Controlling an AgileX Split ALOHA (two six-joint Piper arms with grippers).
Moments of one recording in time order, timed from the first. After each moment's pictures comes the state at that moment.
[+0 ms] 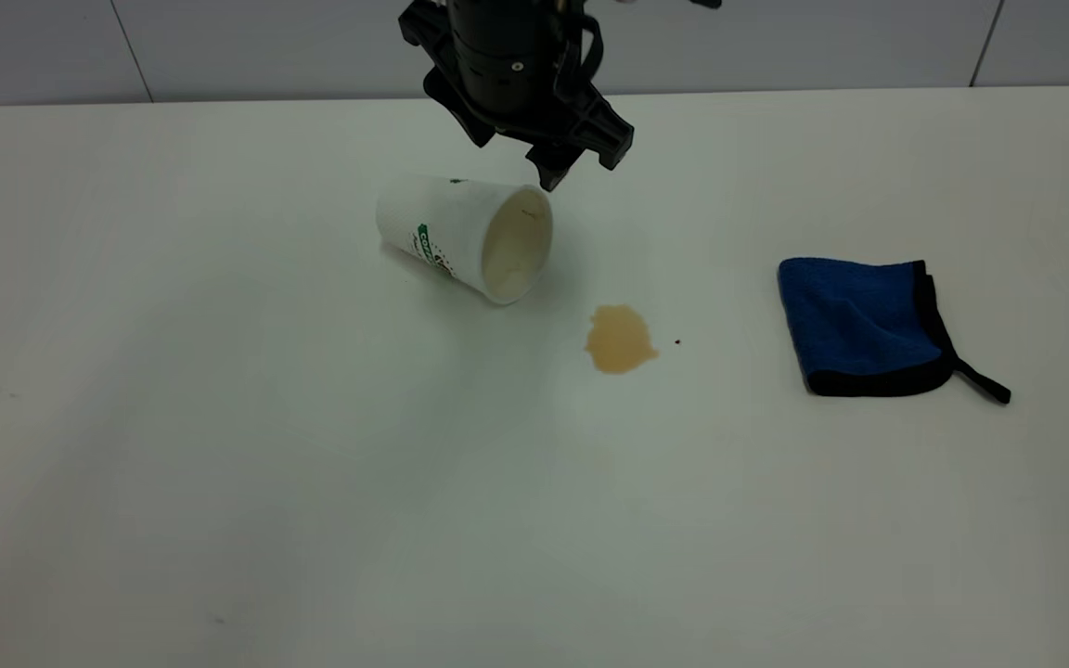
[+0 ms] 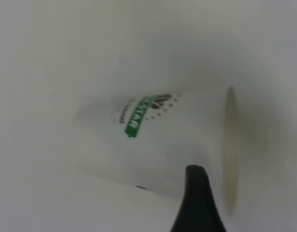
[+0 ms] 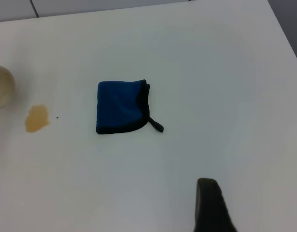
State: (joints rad) left arm -0.68 2.39 -1.78 0.53 0.57 -0.40; right arm 0.00 -0.02 -0.49 -0.08 1.11 0.19
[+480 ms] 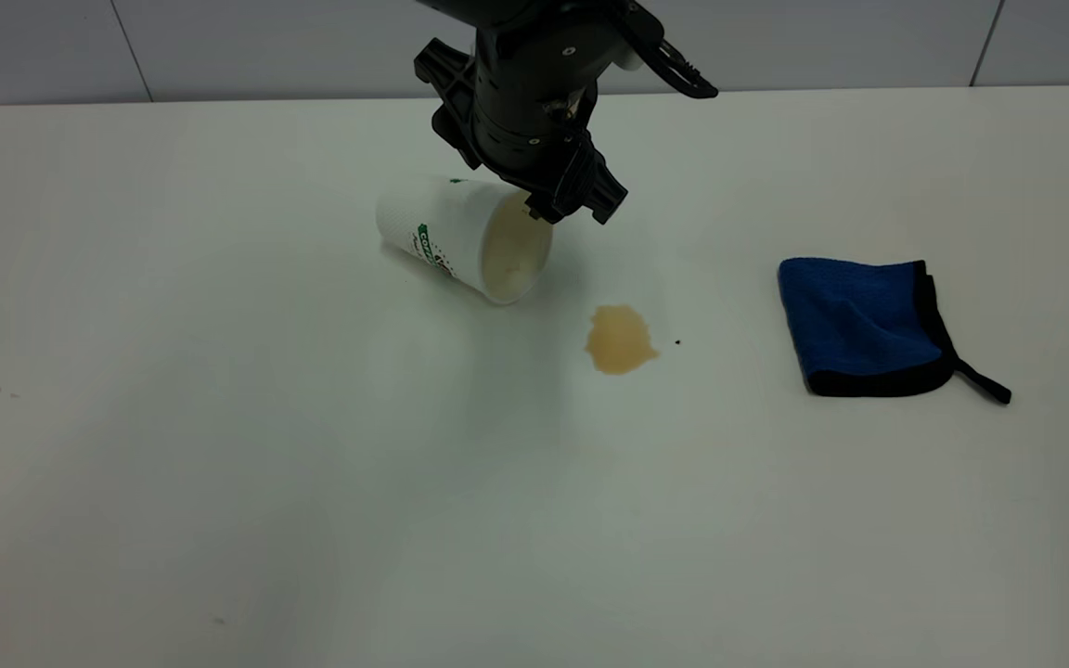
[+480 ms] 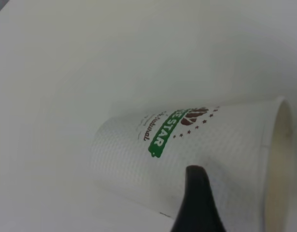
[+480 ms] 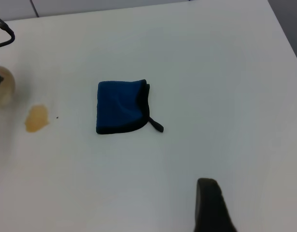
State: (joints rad) left arm -0.71 2.49 -1.80 0.82 0.56 -0.64; right arm 0.00 -0.02 -0.49 -0.08 1.11 0.19
